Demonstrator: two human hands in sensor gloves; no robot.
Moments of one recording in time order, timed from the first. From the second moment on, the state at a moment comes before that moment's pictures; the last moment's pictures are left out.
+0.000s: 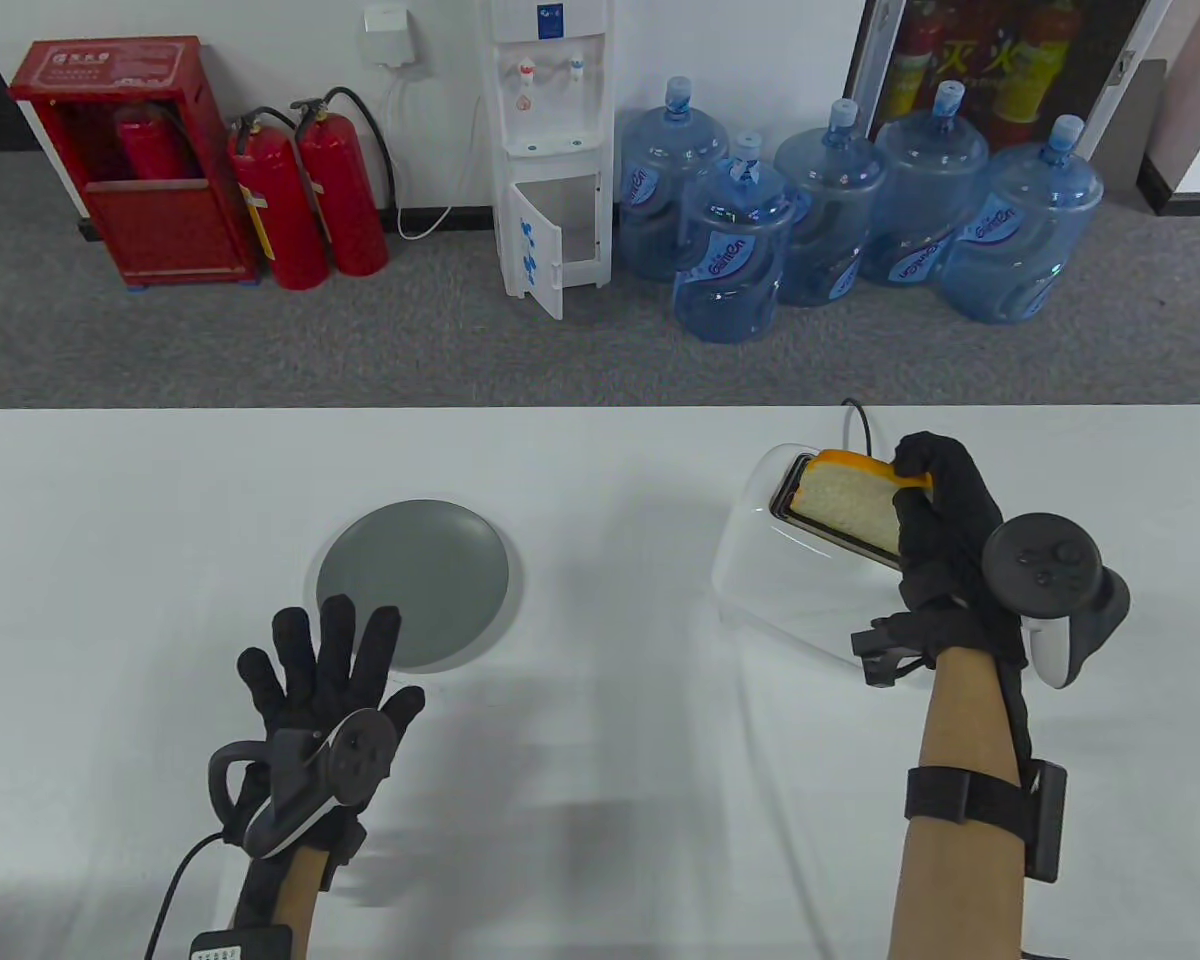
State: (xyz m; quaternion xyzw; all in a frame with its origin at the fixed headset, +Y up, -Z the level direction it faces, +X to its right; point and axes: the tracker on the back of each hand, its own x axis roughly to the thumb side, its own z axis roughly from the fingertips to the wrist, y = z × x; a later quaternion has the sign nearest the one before) left_hand -0.250 -0.709 -0.262 0.07 -0.02 -0.02 1.00; right_hand 0.264 -0.592 -0.348 -0.03 -0.23 0.89 0.40
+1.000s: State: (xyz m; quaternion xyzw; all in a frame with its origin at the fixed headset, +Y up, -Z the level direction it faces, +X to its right) left_hand -0.251 -0.710 -0.262 0.06 -0.02 -0.02 1.00; right_hand 0.268 -0.609 -0.348 -0.04 -0.21 0.89 0.40
